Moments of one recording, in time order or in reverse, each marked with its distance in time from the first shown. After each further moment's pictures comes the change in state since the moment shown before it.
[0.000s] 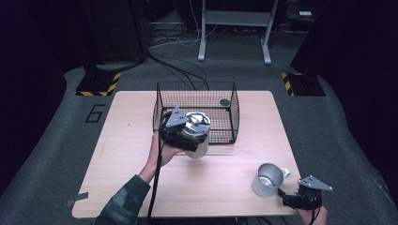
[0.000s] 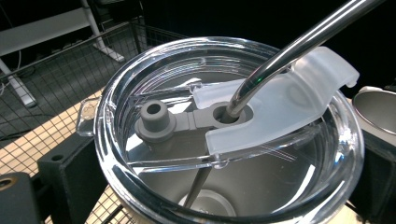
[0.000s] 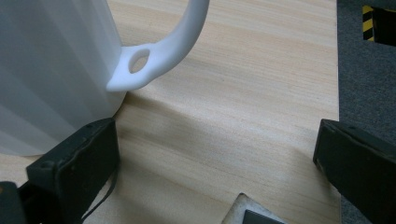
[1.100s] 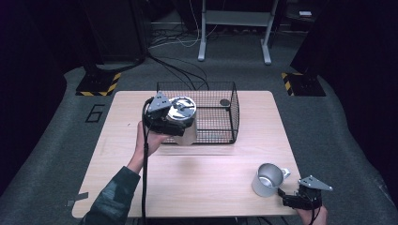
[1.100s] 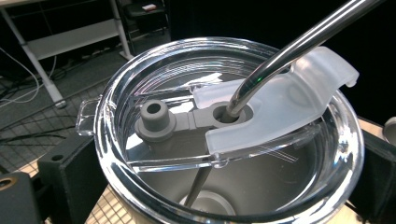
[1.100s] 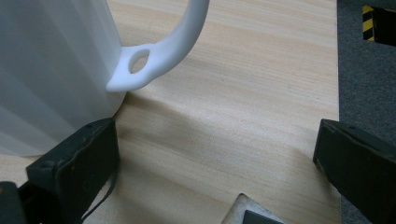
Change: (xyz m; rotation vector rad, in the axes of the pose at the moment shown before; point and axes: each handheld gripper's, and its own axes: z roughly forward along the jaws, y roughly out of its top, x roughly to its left) left arm 0.039 0.022 -0.031 -0.050 0.088 -0.045; right arm 0.000 0.000 0.000 0.002 0.001 0.001
